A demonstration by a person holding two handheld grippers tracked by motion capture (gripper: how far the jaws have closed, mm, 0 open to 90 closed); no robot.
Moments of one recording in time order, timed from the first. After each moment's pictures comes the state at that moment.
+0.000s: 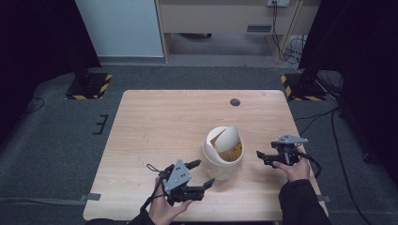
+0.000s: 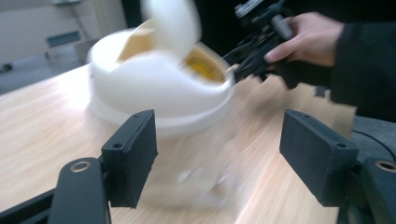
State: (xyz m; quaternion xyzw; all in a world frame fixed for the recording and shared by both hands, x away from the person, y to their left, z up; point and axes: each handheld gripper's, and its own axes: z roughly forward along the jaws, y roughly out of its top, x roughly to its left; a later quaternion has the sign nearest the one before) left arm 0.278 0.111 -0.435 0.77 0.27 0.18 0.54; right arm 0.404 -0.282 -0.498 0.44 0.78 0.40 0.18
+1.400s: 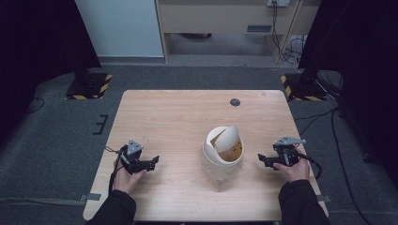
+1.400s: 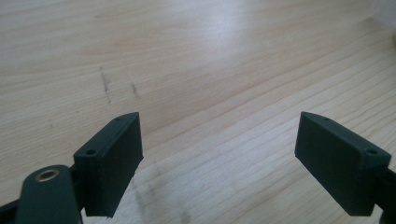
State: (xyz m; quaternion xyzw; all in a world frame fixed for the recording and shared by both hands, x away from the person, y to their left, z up) left arm 0.377 0.254 -0.515 0.77 0.47 0.21 0.36; right arm 0.408 -0.288 -0.513 0.45 0.79 0.36 0.18
